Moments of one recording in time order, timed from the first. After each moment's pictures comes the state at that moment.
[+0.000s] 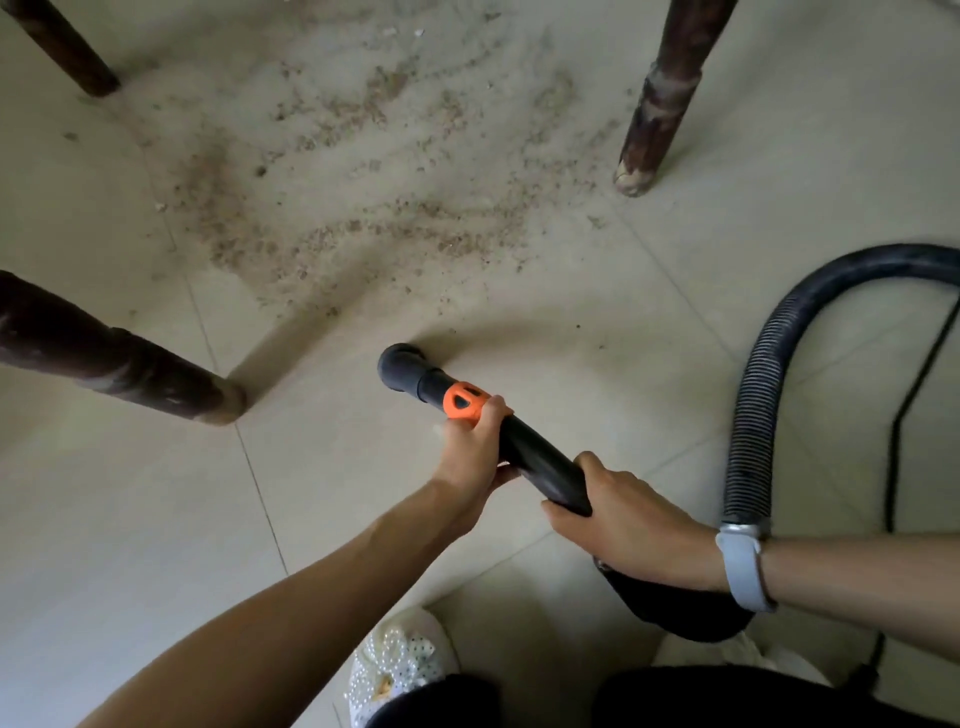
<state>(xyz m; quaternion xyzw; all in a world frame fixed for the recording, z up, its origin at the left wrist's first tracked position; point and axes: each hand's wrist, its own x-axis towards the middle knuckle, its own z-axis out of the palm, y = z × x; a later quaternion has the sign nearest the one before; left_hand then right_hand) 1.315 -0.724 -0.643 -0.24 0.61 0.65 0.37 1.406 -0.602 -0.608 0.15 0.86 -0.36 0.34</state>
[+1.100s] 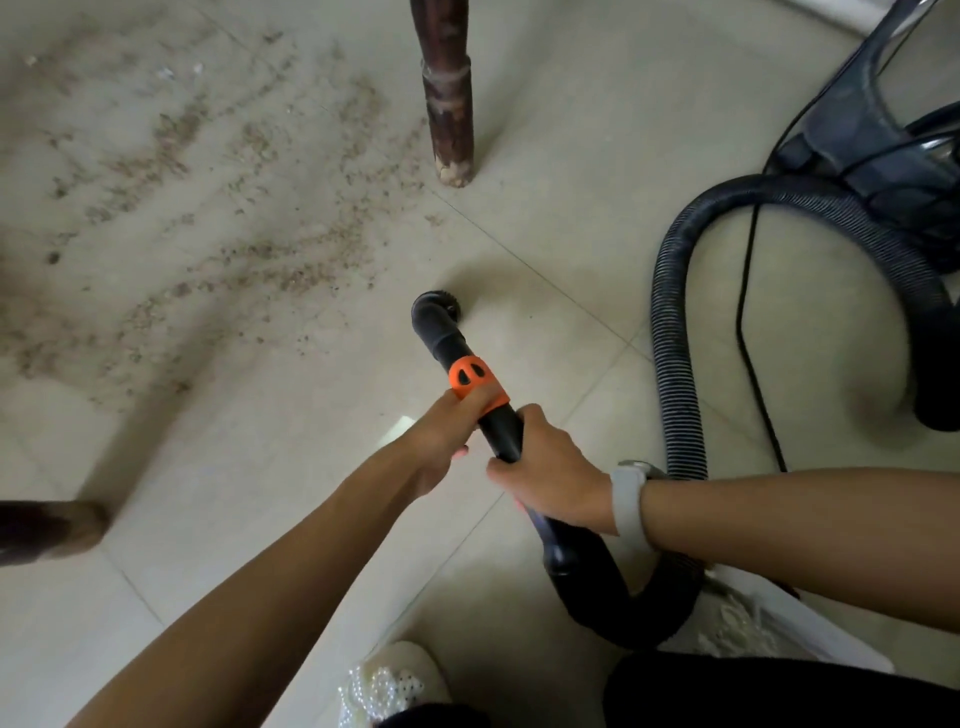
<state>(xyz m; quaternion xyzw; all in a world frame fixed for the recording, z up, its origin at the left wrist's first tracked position) 1.314 -0.638 -0.643 0.01 0.71 0.43 0.56 1.416 -0.569 -0.624 0.38 0.75 -0.51 0.18</state>
